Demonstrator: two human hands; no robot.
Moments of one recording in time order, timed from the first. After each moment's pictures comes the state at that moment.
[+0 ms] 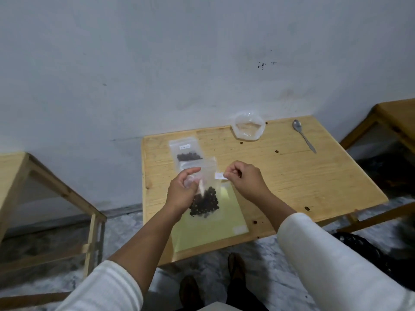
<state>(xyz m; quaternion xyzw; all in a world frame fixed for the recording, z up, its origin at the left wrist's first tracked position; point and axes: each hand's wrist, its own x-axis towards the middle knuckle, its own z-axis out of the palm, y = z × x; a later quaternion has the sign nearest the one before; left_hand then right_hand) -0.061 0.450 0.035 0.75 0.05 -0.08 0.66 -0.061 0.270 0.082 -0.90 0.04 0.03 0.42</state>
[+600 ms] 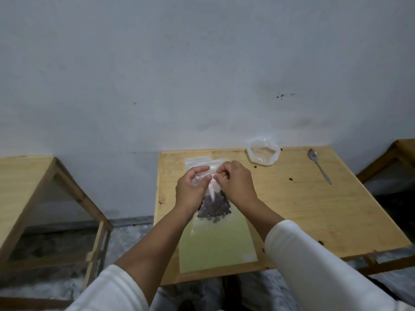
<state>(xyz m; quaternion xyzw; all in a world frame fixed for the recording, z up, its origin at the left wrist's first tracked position) -0.033 0.453 0.074 0.72 0.08 0.04 0.69 -0.021 0.328 0.105 -0.93 -0.05 -0.08 0.35</state>
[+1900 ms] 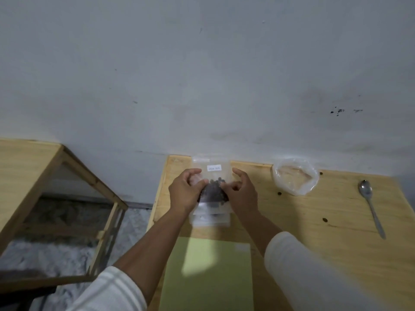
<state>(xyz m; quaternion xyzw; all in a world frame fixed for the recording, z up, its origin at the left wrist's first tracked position) 0.079 0.467 0.032 0.80 0.24 0.05 0.55 0.103 0.324 0.029 -0.82 0.08 0.07 0.56</state>
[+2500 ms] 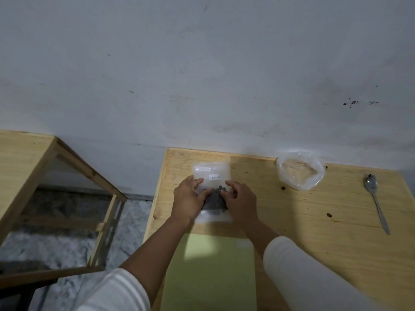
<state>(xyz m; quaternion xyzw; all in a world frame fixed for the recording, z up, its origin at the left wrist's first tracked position) 0.067 0.468 -0.005 0.86 0.21 -0.03 0.46 0.092 0.323 -0.011 -0.91 0.00 0.07 0.41</state>
